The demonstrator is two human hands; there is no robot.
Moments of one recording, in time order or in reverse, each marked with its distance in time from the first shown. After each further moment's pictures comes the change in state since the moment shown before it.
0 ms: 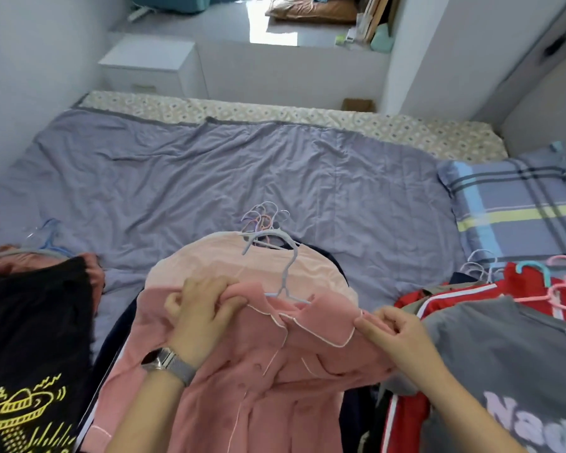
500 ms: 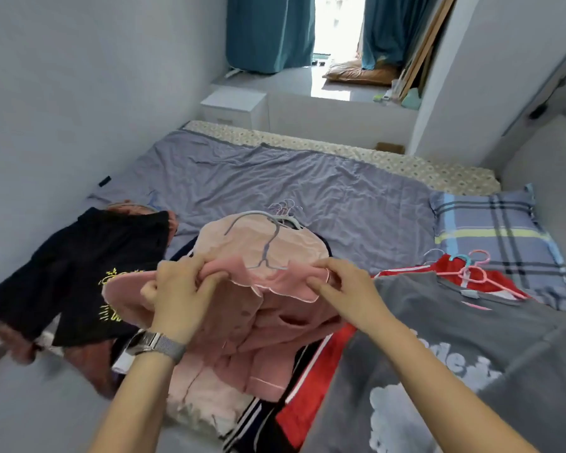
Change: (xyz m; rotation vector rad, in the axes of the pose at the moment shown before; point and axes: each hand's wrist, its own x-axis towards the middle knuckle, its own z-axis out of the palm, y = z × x) left_hand -0.290 0.188 -0.098 0.053 0.351 -0.194; right_hand -0.215 -0.065 -0.121 -0.298 -0.208 -0.562
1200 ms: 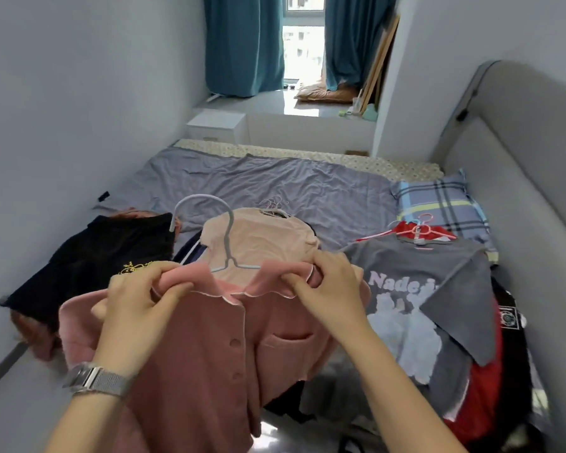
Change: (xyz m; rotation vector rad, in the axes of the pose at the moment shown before) left_hand -0.187 -0.009 -0.178 -0.215 0.012 0.074; right_hand -0.203 -0.170 0.024 -0.033 0.423 0.082
